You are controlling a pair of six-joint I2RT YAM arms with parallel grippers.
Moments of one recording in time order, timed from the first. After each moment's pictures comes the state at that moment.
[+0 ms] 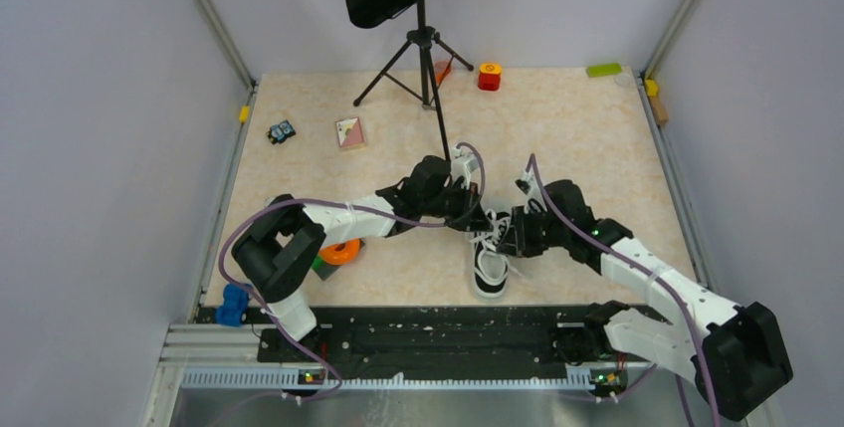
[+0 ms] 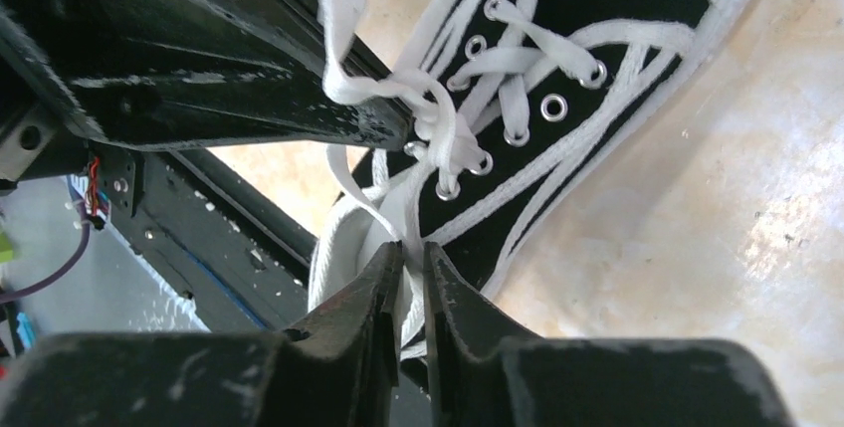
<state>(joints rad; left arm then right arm) -0.82 1.71 0.97 0.22 0.51 -0.62 0.53 0.98 0.57 -0.39 -0.37 0.43</state>
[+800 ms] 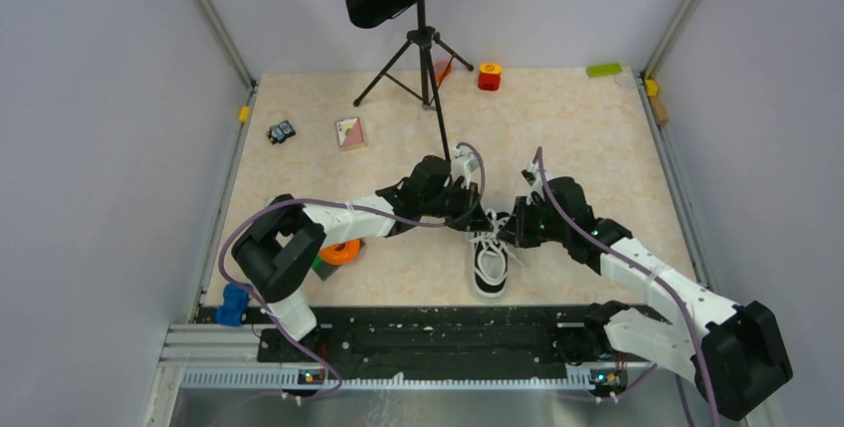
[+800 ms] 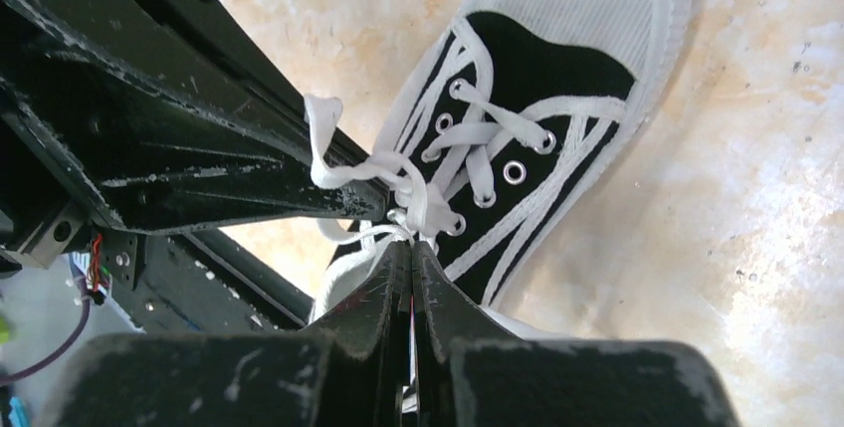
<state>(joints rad) -0.82 1.71 0.97 0.22 0.51 -0.62 0.53 0.98 0.56 -0.30 -0.26 0.48</state>
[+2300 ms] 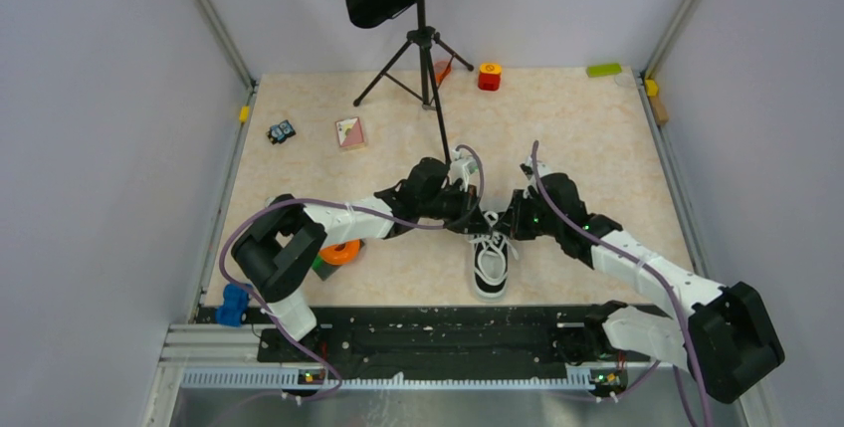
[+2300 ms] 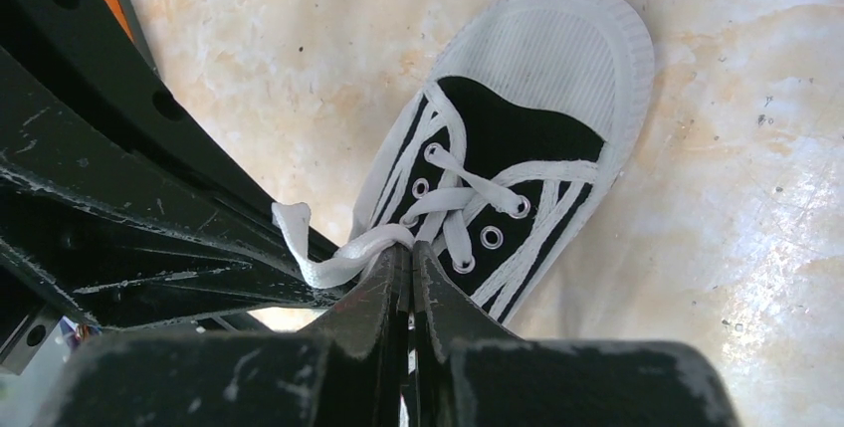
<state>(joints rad) -0.81 1.71 0.94 0.26 0.56 -0.62 0.53 1.08 0.56 -0.16 -0.20 0.52</state>
